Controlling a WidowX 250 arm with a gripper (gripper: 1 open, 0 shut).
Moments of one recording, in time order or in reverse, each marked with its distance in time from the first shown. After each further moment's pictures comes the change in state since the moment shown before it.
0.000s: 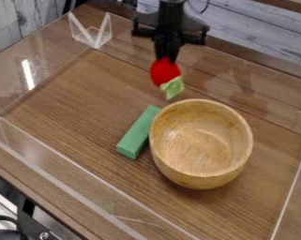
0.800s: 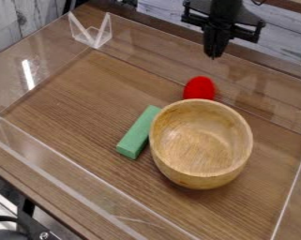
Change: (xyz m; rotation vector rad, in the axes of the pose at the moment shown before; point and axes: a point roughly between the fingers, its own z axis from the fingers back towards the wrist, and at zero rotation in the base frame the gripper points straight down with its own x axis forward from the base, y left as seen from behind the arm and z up) arm 0.001 -0.050 0.027 -0.015 -0.037 -0.206
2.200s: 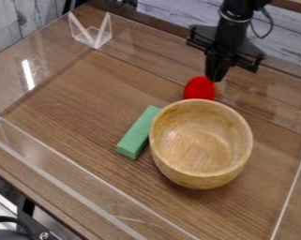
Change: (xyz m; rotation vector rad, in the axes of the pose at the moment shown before) arm -0.015 -0.020 -0.027 0.031 0.048 -0.127
